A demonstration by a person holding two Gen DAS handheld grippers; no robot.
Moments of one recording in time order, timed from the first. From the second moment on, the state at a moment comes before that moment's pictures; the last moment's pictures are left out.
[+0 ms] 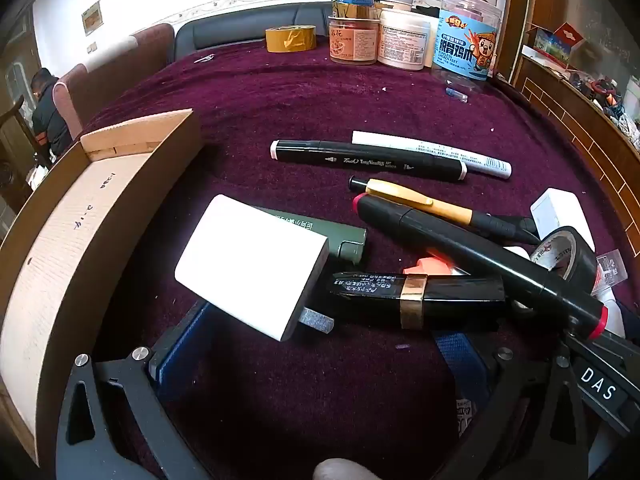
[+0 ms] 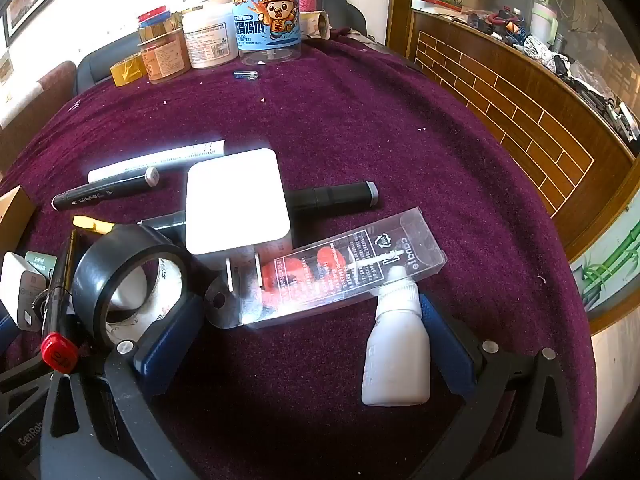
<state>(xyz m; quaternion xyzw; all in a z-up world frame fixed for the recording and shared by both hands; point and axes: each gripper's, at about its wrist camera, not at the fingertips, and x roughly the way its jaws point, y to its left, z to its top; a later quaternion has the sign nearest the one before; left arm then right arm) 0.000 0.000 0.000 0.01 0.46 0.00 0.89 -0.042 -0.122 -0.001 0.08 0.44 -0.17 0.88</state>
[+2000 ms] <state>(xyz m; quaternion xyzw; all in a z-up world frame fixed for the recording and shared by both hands) -0.002 0.003 0.000 0.01 0.46 -0.01 0.89 -0.042 -0.122 -0.001 0.08 0.44 -0.17 0.88</state>
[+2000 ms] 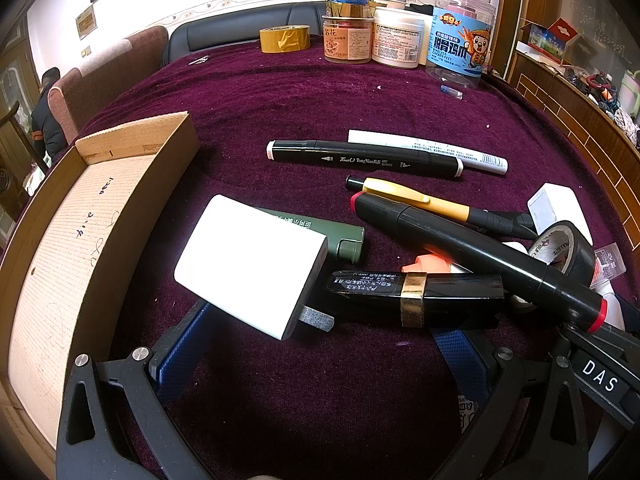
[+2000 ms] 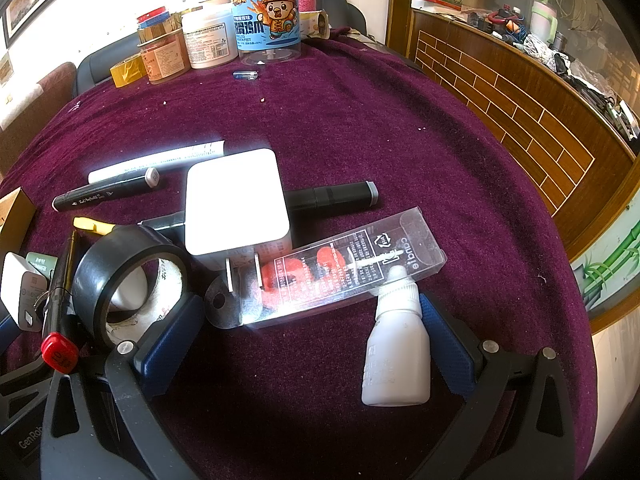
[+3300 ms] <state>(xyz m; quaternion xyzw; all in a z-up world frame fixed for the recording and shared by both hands) -0.006 0.010 0.003 0.04 0.48 -0.07 0.87 -0.061 -0.138 0.003 0.12 0.45 -0.07 0.88</state>
